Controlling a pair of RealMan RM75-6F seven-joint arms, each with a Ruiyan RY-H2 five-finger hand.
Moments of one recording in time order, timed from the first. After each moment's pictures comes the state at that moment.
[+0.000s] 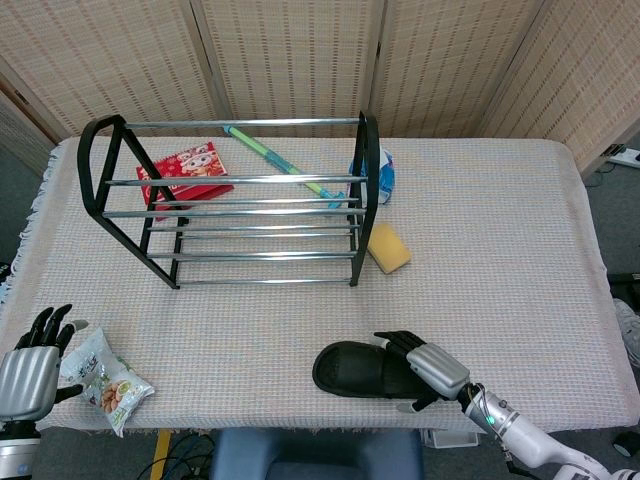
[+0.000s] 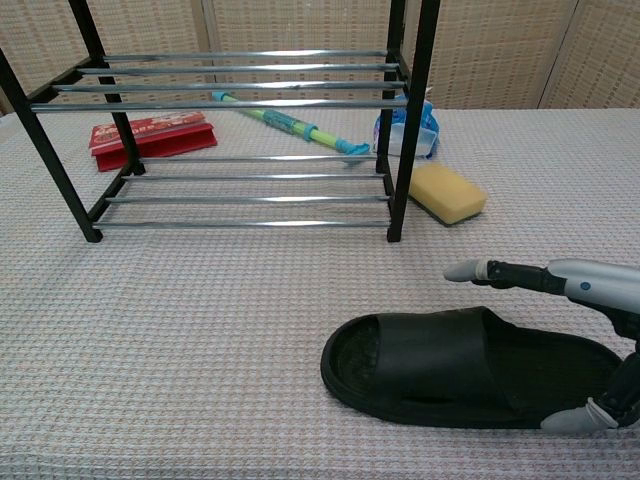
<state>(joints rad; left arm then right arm) -0.07 -1.12 -0.04 -1.84 1.44 1.52 0.37 0.47 -1.30 -0.09 -1.62 -1.74 0.96 0.37</state>
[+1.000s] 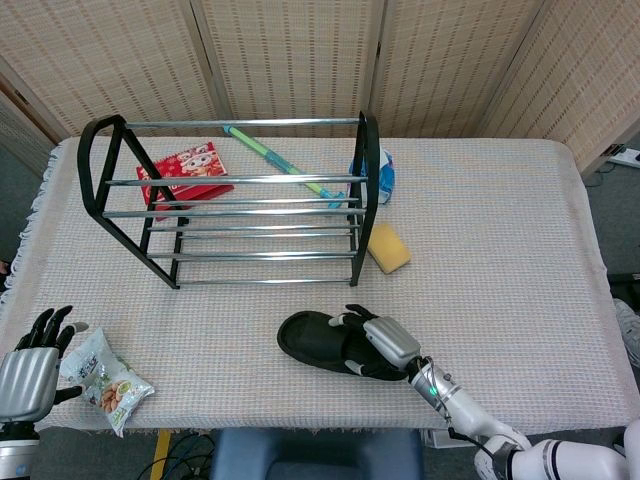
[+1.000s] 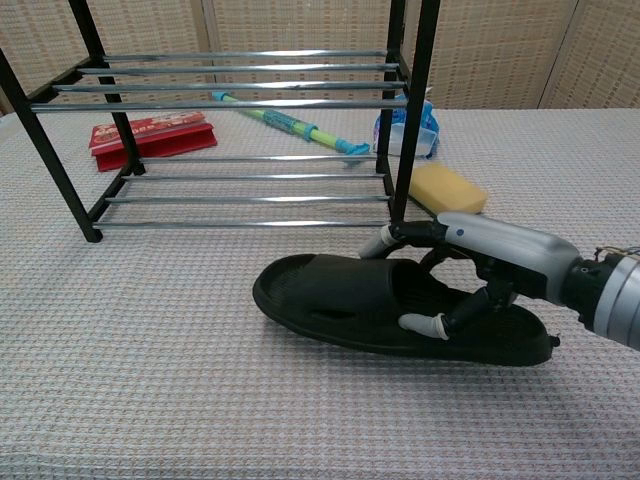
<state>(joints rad) -0.06 -1.11 -0.03 -1.84 1.45 1.51 0.35 0.57 -1.56 0.09 -1.58 -1.46 0.90 0.24</state>
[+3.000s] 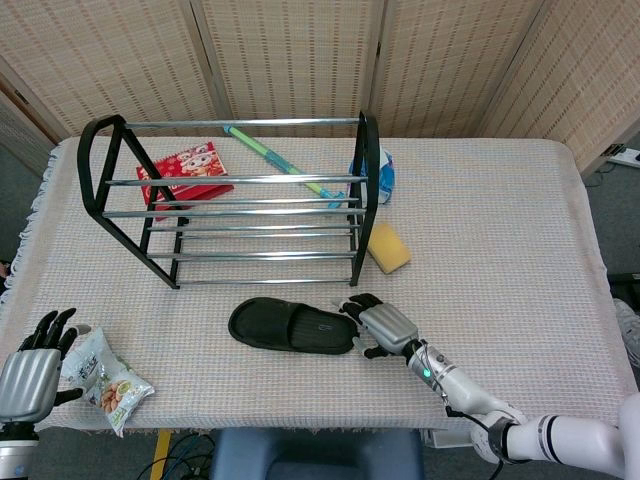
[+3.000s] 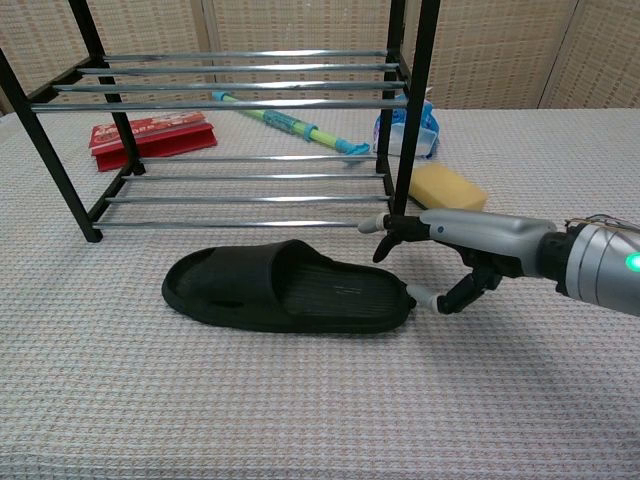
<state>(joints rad) -0.07 -1.11 -0.02 -1.80 1.47 1.49 0.30 0.69 -1.49 0.08 -1.57 -1.31 0.79 0.00</state>
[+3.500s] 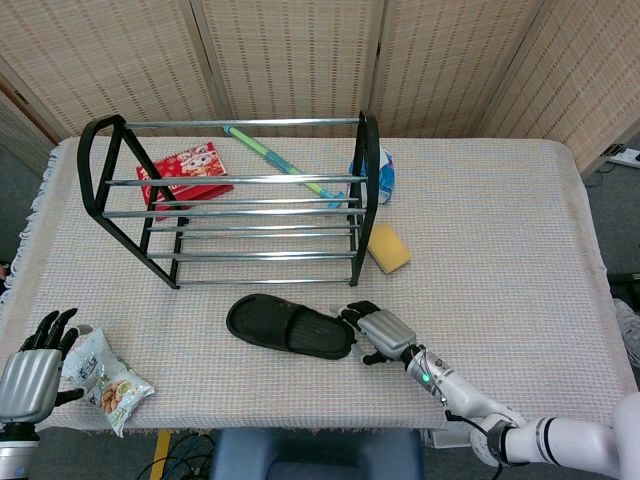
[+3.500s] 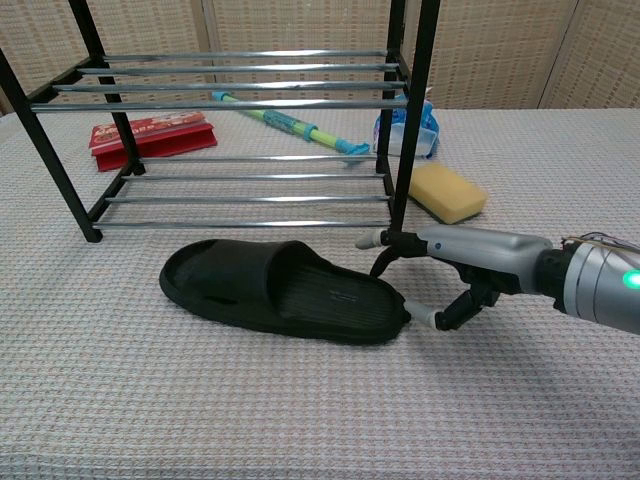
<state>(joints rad) -0.07 -1.11 -0.02 -1.80 1.48 1.49 0.29 0.69 -1.51 0.05 -1.55 -1.34 0.79 0.05</state>
